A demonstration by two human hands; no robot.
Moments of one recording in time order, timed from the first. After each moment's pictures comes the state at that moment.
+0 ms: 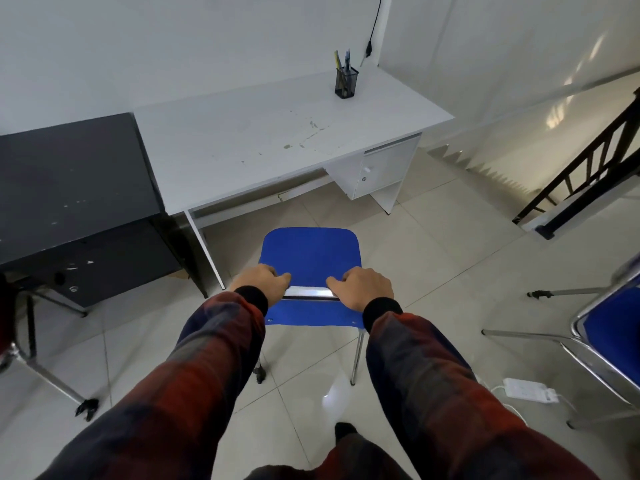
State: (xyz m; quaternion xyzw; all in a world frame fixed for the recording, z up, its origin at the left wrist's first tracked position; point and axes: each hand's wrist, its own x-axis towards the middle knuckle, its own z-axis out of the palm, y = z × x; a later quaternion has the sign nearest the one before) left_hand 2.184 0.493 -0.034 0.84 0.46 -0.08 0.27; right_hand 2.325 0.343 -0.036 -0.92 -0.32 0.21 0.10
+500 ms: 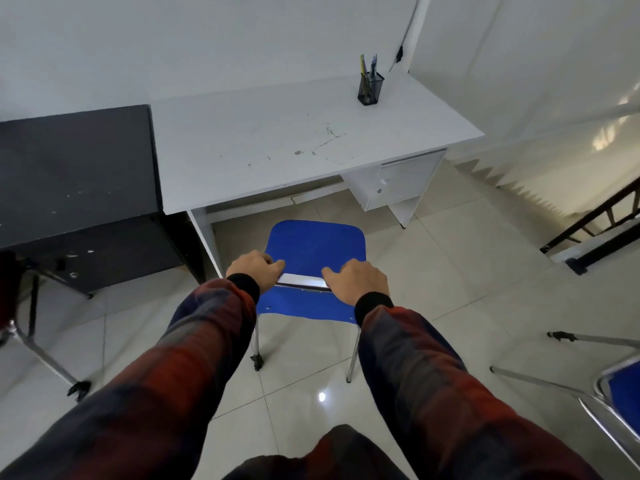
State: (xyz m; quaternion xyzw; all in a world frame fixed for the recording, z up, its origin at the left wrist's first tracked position) left_hand 2.250 0.526 -0.032 0.81 0.52 -0.03 0.28; right_hand 2.400 0.387 -0.033 -0.91 -0.35 0.20 0.11
